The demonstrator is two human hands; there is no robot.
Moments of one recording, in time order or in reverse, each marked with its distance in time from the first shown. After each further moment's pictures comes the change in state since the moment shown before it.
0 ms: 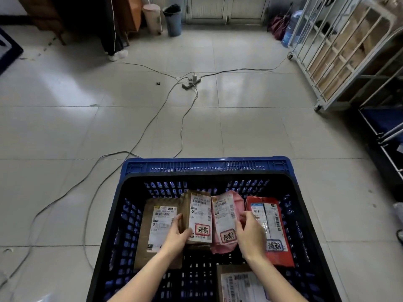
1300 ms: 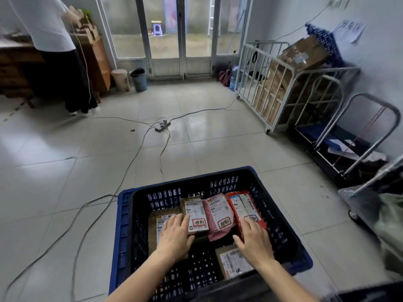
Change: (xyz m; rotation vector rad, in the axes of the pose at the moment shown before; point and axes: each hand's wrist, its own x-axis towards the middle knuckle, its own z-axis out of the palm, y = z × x) left_hand -0.134 0.033 -0.043 1.248 0.078 0.636; right_hand -0.147 0.000 -0.059 -0.439 0.088 -0.200
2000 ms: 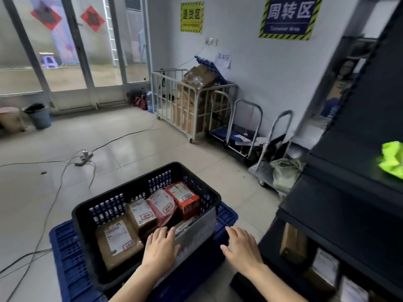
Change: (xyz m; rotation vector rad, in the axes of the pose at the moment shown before) left_hand -0.133 0.069 0.019 0.082 0.012 0.380; right_hand -0.233 0.021 -0.027 -0.035 0.117 0.339
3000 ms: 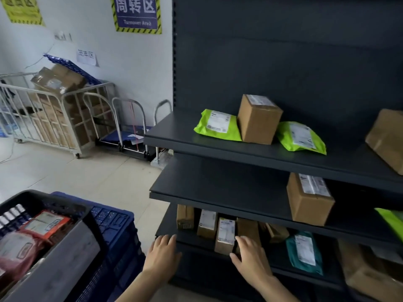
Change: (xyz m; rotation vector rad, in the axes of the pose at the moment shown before) left_hand -0.069 0.310 0.074 0.066 -0.185 0.582; right_hand -0.268 0.247 -0.044 0.128 0.068 0.648
